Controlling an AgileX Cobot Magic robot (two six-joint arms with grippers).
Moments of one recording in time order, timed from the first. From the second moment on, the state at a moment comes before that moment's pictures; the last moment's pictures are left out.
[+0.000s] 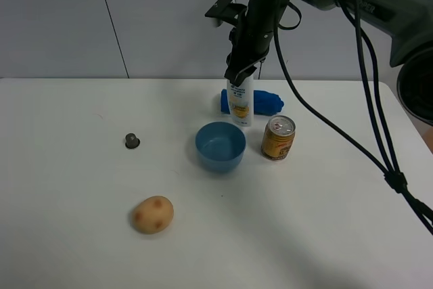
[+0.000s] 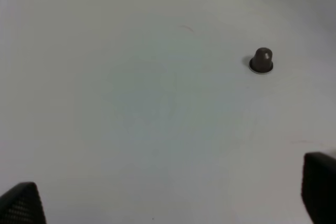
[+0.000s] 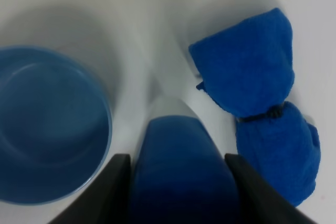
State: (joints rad) left arm 0.14 -0.01 -0.51 -0.06 1.06 0.06; right arm 0.48 2.18 -2.07 0.03 1.23 -0.65
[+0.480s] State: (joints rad) left arm 0.14 -0.01 -0.51 -0.06 1.06 0.06; right arm 0.48 2.22 -2.07 0.02 1.20 -0.65
